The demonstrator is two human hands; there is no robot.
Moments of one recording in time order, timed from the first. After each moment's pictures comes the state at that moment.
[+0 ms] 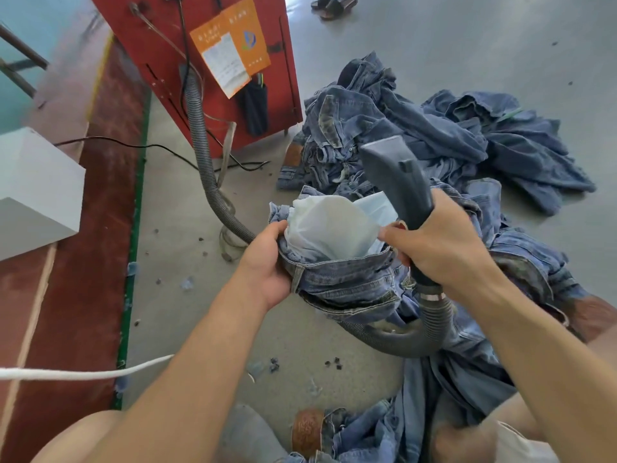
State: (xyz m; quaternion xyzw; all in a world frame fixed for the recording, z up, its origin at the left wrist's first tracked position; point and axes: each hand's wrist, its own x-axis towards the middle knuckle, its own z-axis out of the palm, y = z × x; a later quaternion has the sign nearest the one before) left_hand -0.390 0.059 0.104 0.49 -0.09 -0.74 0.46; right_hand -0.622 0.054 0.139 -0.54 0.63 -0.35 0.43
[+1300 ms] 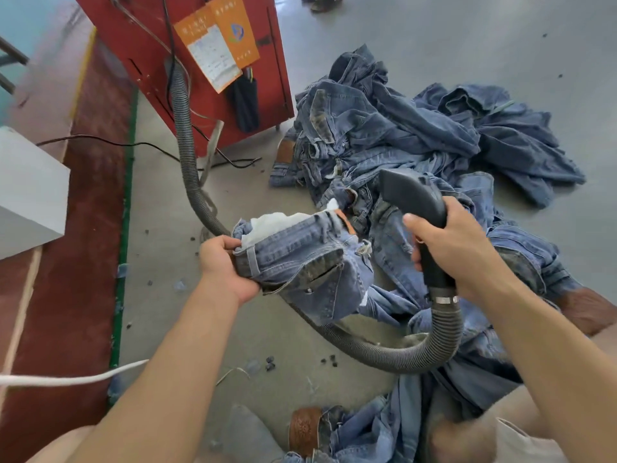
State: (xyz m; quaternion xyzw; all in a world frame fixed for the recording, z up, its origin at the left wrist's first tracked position) left_hand -0.348 0.060 0.089 0.57 0.02 -0.64 0.51; right_hand -0.659 0.046 0.103 -0.47 0.62 -0.38 0.50
